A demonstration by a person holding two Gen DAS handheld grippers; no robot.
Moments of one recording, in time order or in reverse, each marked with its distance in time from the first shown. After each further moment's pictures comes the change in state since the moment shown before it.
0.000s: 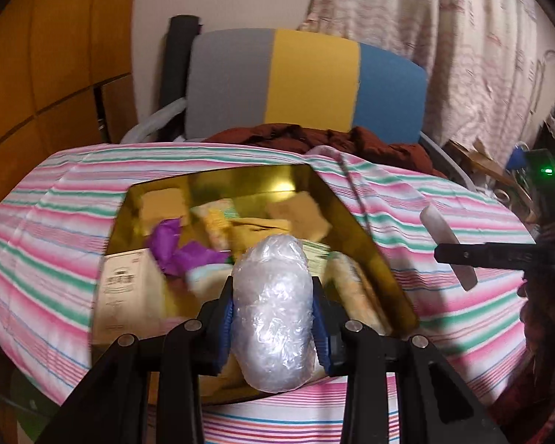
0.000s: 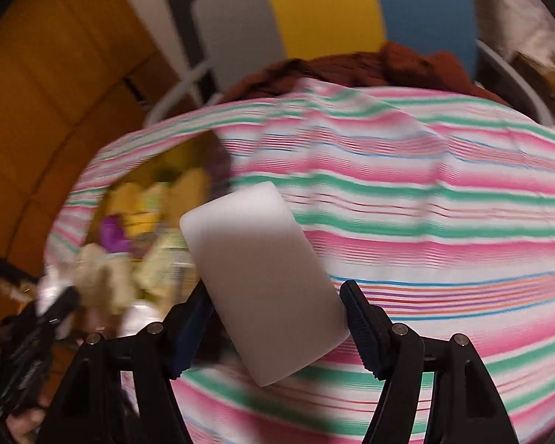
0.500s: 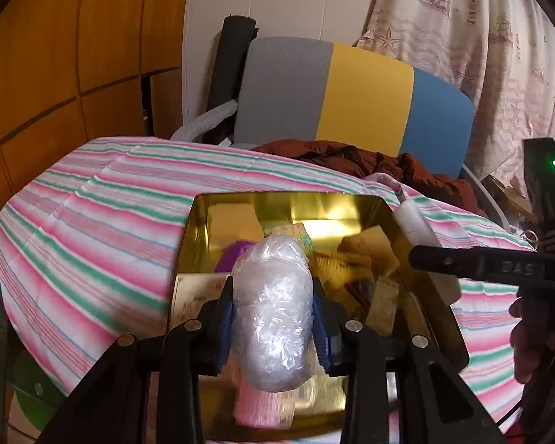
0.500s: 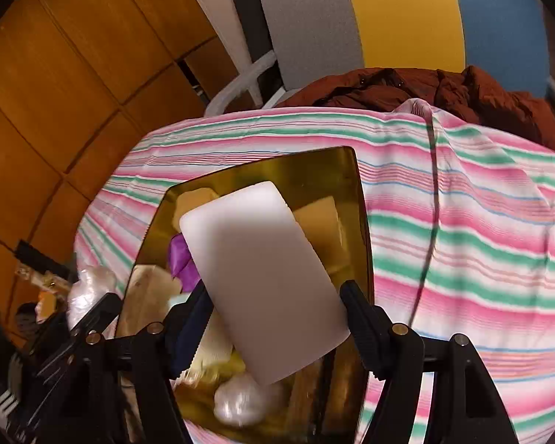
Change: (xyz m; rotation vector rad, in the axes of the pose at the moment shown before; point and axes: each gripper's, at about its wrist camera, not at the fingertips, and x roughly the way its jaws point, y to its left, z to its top) left arm 0.006 0.056 0.024 -0.110 -0.032 0.104; right arm 0.055 0.115 0.047 -0.108 0.022 0.097
